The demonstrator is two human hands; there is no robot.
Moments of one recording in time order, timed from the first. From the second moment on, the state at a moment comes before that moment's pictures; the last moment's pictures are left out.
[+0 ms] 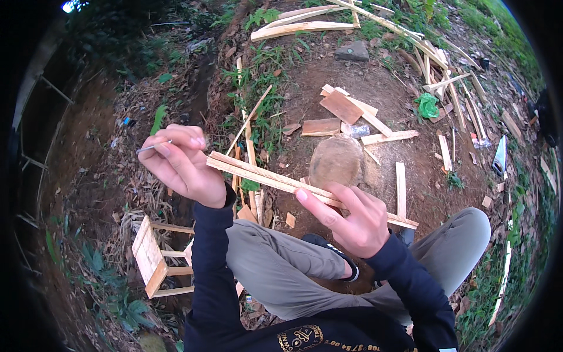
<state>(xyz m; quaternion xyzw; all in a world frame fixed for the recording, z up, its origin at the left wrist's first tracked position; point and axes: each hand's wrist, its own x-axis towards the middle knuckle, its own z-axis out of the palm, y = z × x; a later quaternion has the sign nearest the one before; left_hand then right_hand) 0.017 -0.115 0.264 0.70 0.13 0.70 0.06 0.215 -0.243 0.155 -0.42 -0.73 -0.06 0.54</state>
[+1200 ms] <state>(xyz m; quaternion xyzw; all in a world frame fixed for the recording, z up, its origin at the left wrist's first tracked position) 0.016 -0.136 0.287 0.72 0.22 0.43 0.49 0.249 -0.243 0.140 -0.33 -0.58 0.47 0.58</state>
